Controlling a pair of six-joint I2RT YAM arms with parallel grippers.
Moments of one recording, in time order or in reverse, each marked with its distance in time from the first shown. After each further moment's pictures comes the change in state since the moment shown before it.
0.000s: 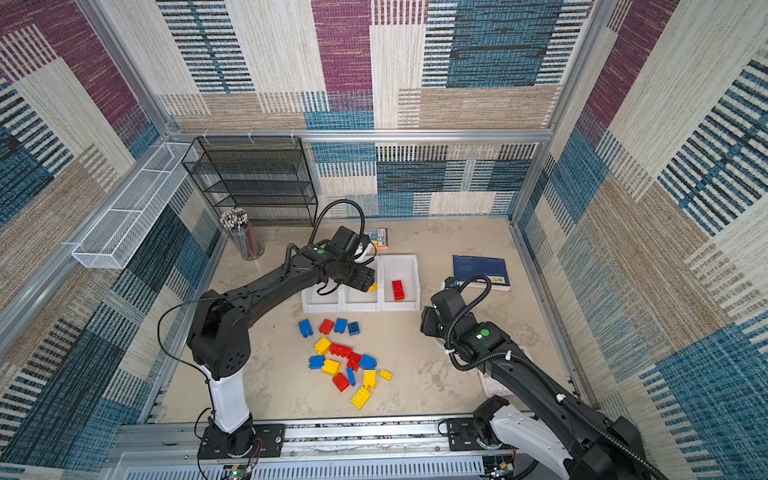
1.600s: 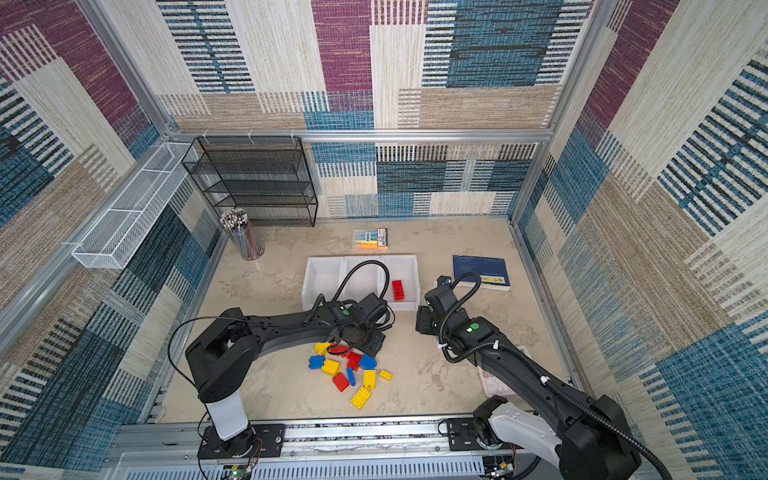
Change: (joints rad) left arm -0.314 -0.035 -0.399 0.120 -0.051 -0.229; right arm 0.000 0.092 -0.005 0.080 -0.018 -0.038
